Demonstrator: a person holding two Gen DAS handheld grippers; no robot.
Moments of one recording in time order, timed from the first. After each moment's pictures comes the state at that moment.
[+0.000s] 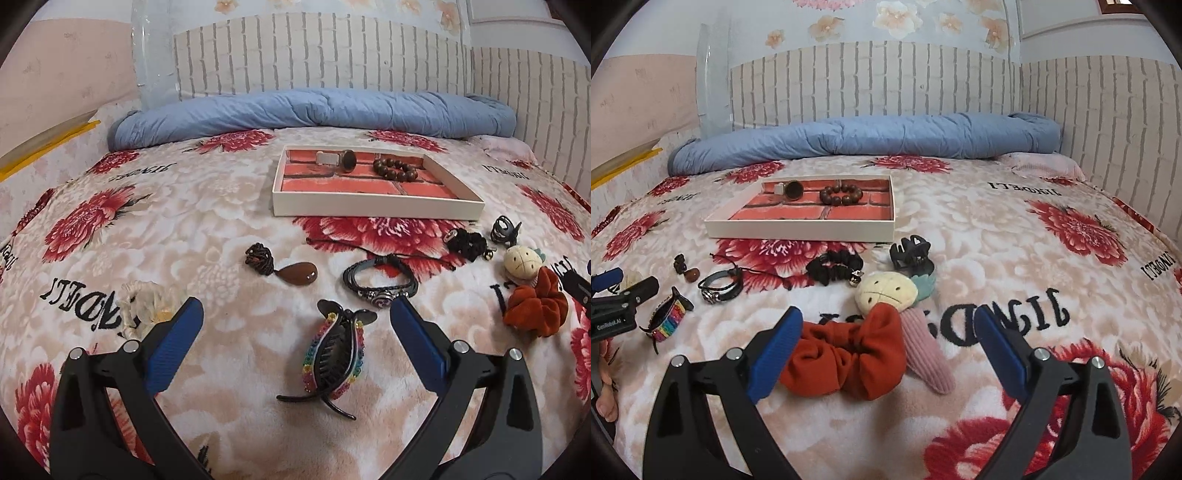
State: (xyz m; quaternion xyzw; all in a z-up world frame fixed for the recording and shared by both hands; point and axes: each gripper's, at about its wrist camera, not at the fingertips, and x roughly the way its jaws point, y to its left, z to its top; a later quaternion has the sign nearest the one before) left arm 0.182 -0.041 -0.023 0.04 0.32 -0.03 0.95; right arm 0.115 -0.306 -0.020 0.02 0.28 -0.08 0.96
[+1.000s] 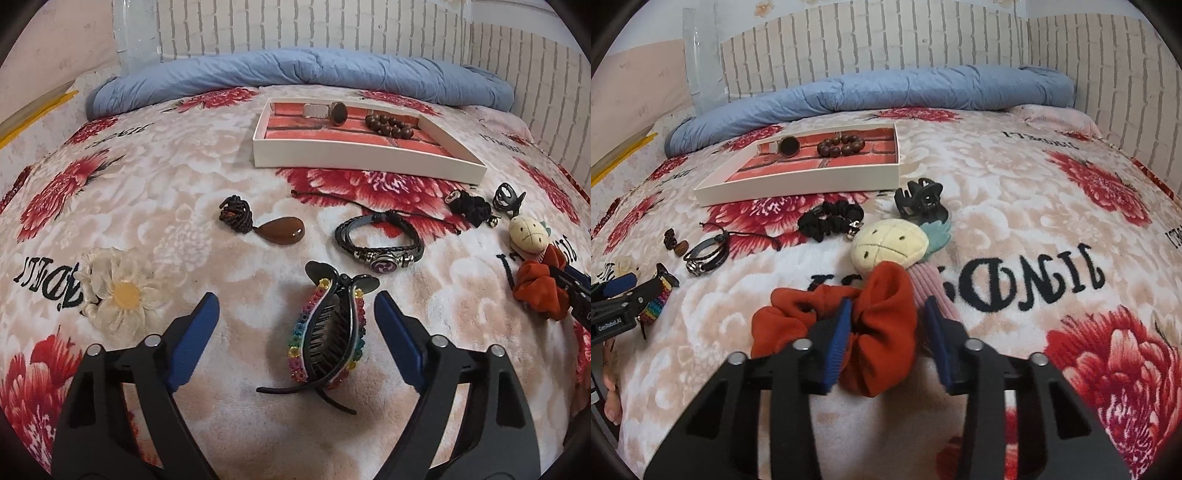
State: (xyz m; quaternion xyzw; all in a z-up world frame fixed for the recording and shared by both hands) left arm 0.204 -0.045 -0.053 0.03 0.39 -0.06 0.92; right arm 0.142 -0.316 -0.054 0.05 0.36 -0.06 0.93
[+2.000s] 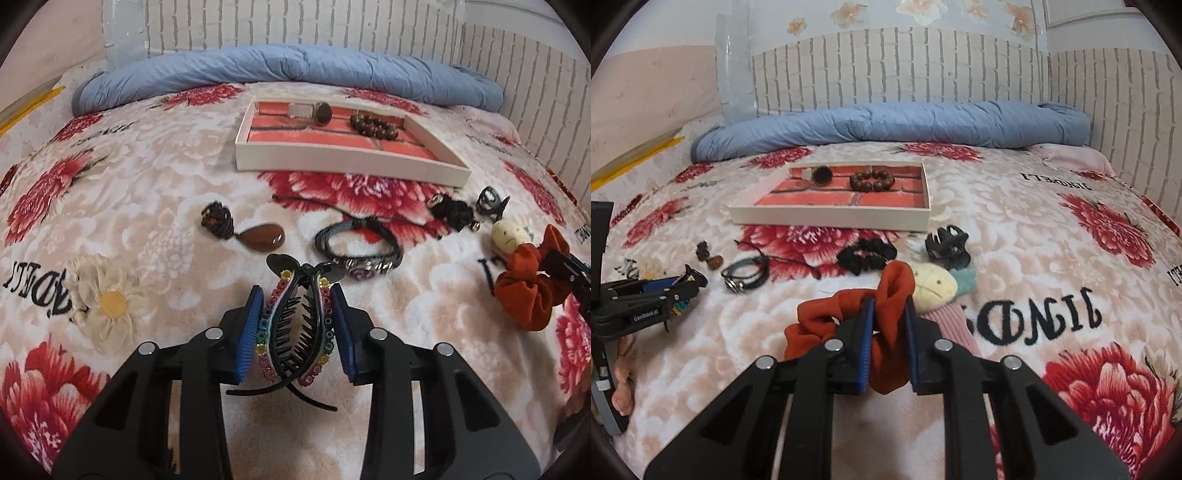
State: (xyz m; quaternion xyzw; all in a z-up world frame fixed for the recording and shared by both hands) left arm 0.207 -0.049 -0.039 0.01 0.40 -0.09 0.91; right arm 0.129 -0.296 -0.014 0.03 0.30 -0.02 0.95
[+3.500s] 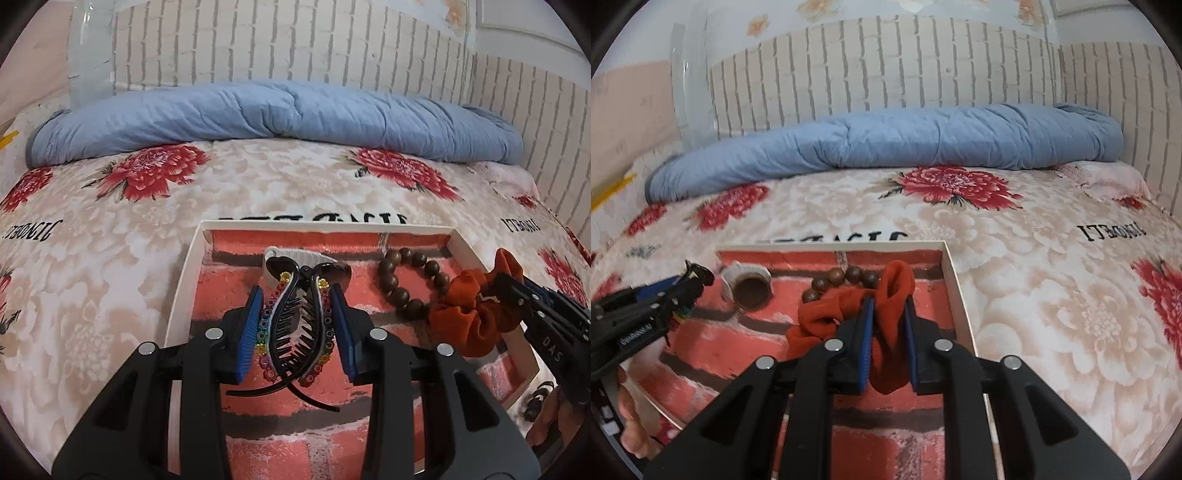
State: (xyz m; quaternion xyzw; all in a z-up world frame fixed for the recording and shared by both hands) left arm 0.481 -0.101 -0.013 0.00 0.34 -0.12 0.93; right arm 0.412 -0.306 -0.016 0.04 0.30 -0.05 0.95
